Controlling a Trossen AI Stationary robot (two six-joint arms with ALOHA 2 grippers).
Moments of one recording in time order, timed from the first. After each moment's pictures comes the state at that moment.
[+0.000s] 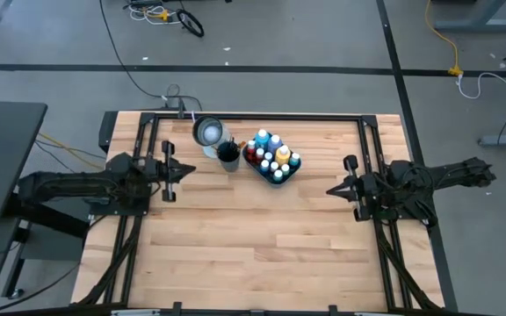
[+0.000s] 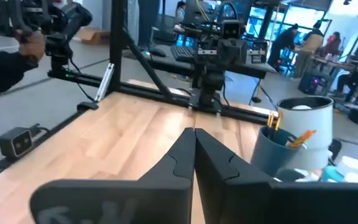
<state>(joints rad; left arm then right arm) 0.15 0.40 0.09 0.57 0.07 0.17 0.17 0.32 0.30 0.01 0.02 -0.18</state>
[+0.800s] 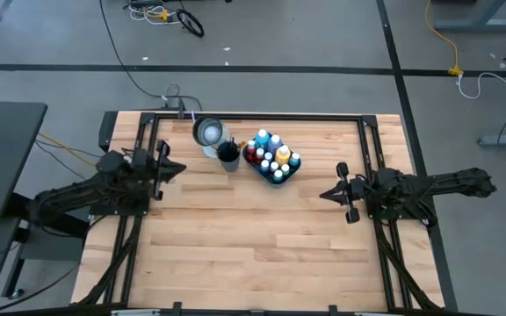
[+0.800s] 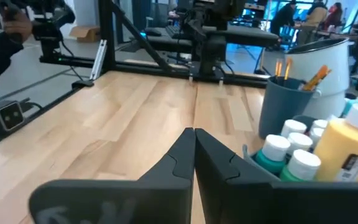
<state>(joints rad) 0.35 0.12 0.09 0.31 0.31 -0.14 0.05 0.24 0.01 0.18 -0.07 -0.09</state>
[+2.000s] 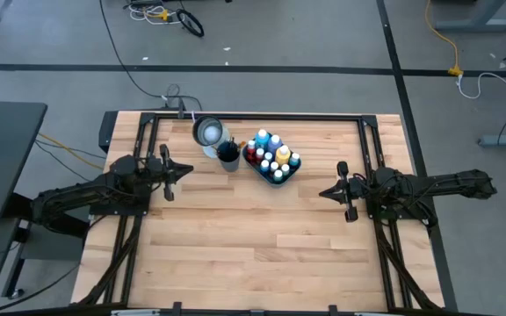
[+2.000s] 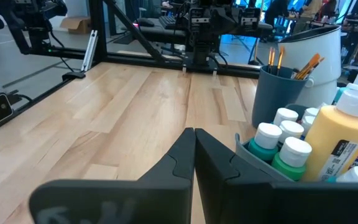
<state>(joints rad) 0.30 0.05 0.01 0.06 0.06 0.08 0.03 0.24 0.02 0.14 -0.06 -0.09</state>
